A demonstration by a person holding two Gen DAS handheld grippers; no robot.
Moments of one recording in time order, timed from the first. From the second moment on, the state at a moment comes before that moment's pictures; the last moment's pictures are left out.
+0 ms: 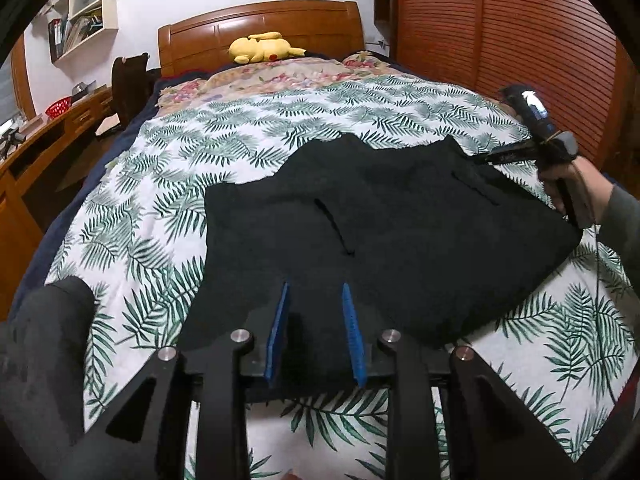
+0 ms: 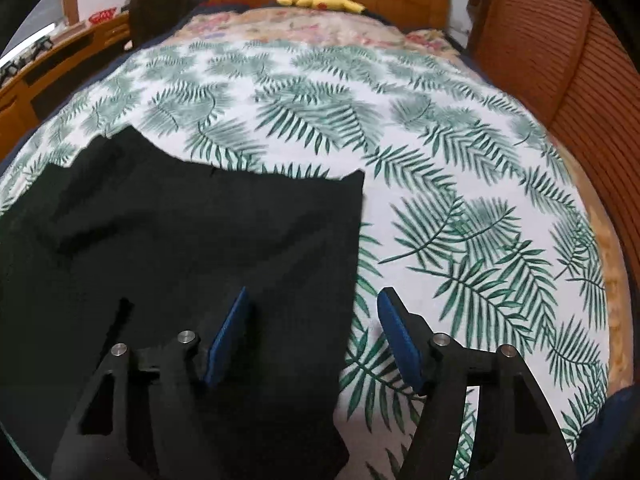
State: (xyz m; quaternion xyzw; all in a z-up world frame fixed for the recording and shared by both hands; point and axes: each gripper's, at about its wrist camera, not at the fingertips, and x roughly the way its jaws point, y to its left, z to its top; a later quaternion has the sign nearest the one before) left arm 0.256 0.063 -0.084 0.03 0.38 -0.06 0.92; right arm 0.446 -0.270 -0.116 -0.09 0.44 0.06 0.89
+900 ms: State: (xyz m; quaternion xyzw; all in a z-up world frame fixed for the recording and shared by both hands) left arm 0.264 0.113 -0.131 0.01 0.42 0.01 0.91; right arm 0.256 -0.283 -0.107 -0.07 0.43 0.12 0.89
